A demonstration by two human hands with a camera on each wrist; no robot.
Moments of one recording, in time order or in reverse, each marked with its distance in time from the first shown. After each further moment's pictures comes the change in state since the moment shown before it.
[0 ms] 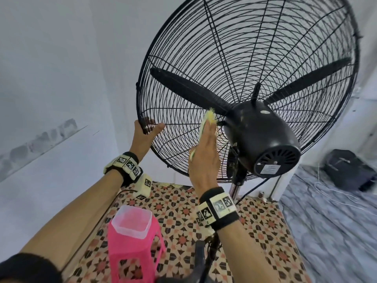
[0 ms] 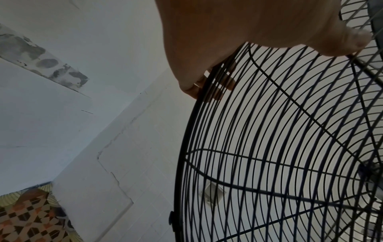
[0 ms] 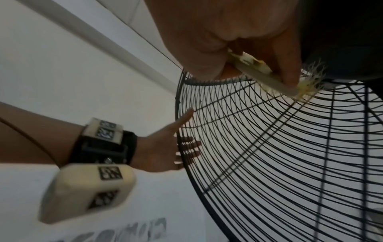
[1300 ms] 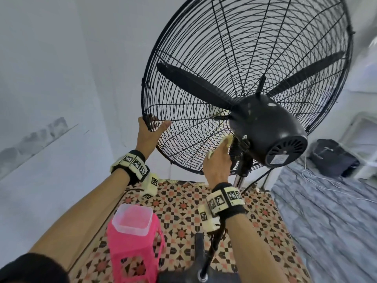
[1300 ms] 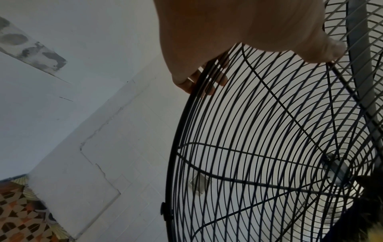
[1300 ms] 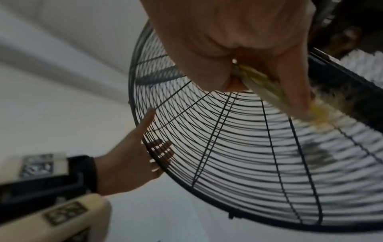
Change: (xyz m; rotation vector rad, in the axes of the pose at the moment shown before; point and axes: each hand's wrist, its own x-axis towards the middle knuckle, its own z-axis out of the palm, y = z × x) left_hand -0.005 0.007 -0.005 -0.002 -0.032 -0.029; right_hand -0.007 0.018 0.015 -0.093 -0.084 0.392
